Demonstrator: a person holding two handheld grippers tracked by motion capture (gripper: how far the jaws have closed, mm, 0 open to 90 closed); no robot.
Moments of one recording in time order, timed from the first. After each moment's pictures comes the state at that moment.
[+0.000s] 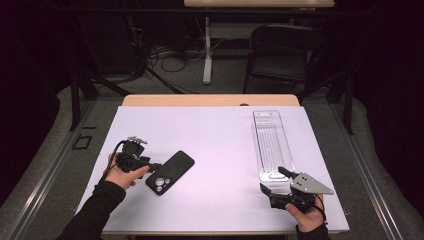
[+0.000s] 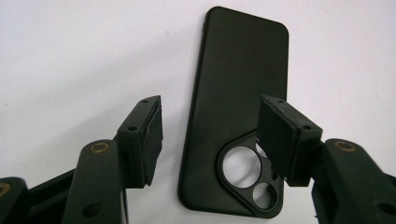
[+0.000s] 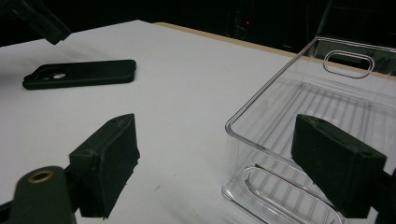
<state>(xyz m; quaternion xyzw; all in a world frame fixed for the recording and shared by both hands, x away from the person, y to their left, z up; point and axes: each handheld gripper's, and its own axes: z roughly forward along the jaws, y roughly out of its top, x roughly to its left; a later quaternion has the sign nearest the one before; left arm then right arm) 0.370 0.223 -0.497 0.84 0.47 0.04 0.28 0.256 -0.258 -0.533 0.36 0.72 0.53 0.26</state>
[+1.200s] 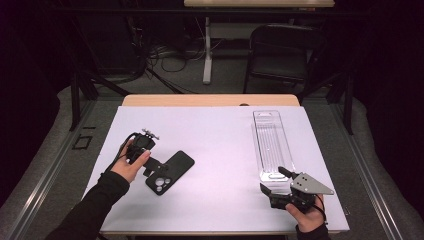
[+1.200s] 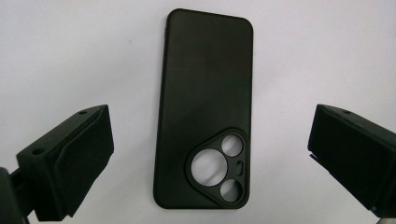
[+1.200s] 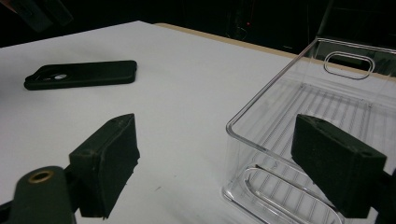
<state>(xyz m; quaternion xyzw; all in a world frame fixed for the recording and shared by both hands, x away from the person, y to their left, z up) 0.382 0.194 -0.474 0.87 0.43 0.01 0.23 0.256 -0.258 -0.533 0.35 0.72 0.53 0.27</state>
